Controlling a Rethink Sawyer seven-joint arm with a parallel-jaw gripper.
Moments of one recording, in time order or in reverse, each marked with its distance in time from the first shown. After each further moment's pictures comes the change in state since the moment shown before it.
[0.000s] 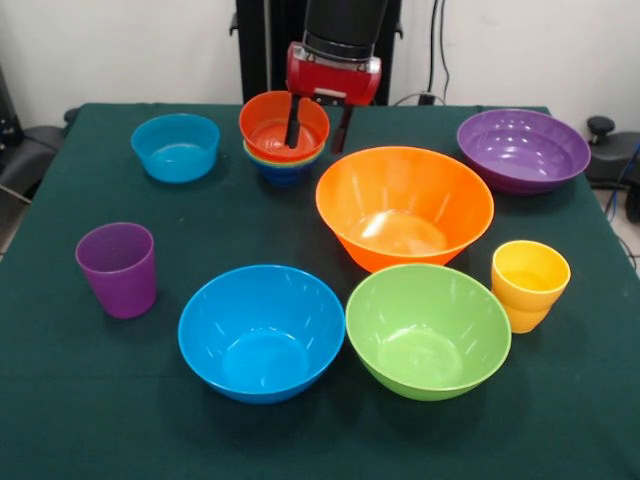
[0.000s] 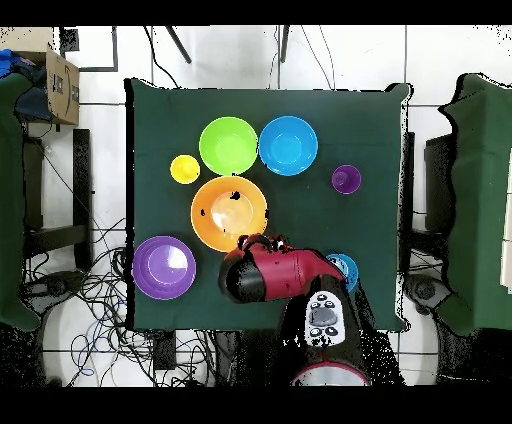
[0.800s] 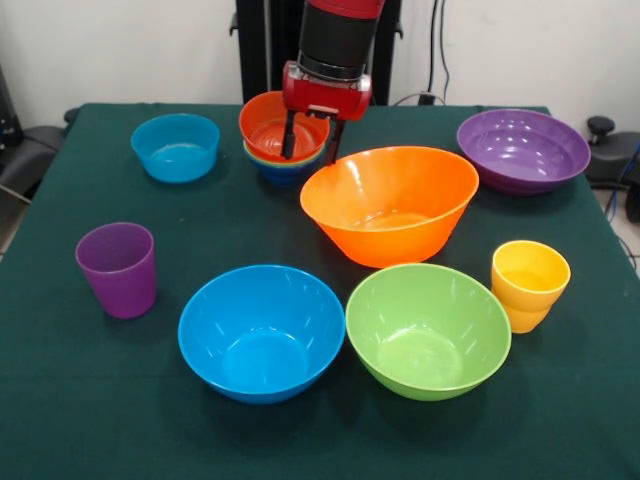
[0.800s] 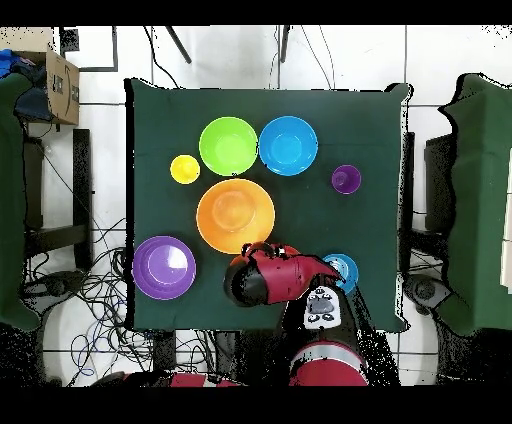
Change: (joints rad) arm 0.007 0.099 -0.036 -0.001 -0.002 -0.069 0.000
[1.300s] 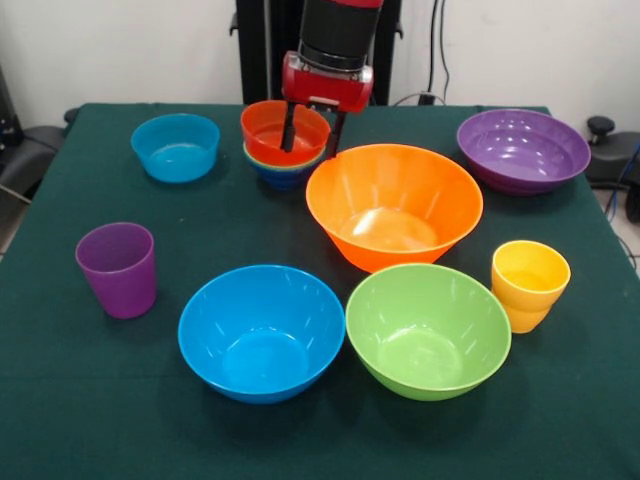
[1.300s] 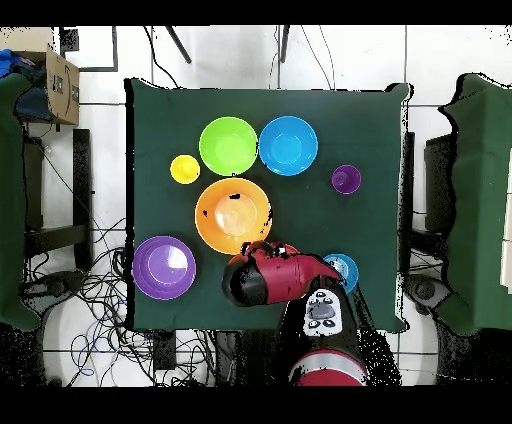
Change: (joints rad) arm 0.000 -0.027 0.004 0.002 0.000 0.022 0.000
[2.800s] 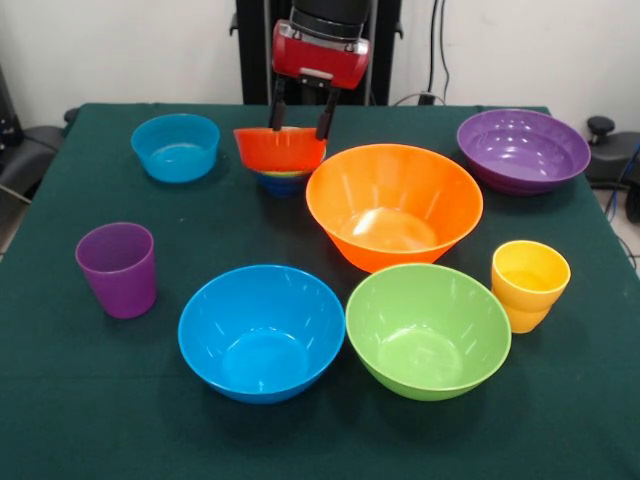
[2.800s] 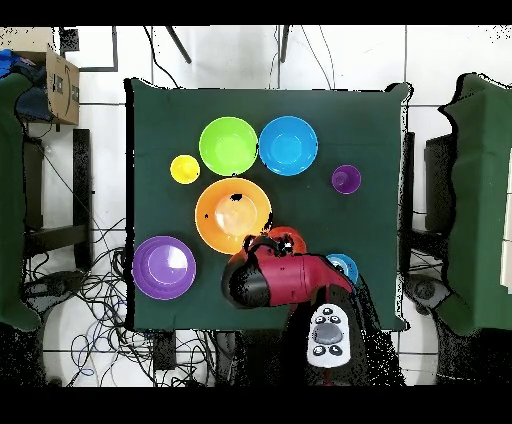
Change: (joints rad) arm 0.000 -0.116 -0.006 0.011 0.000 0.042 0.000
